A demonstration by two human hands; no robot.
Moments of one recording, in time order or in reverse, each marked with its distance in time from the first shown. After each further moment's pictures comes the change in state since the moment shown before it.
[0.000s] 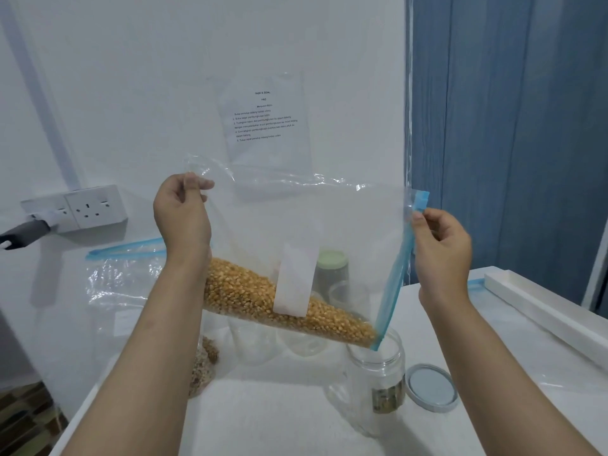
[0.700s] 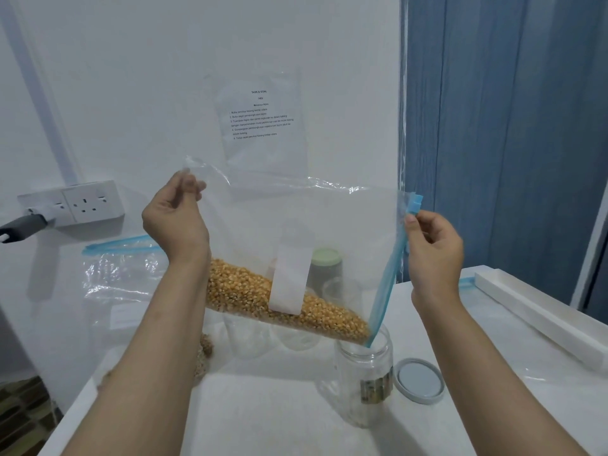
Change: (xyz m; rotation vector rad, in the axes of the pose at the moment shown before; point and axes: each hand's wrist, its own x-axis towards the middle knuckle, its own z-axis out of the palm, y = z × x) left_hand -0.008 -0.009 -0.001 -0.179 0.146 0.011; right_hand -0.005 0.002 -0.009 -0.008 -0.007 -0.009
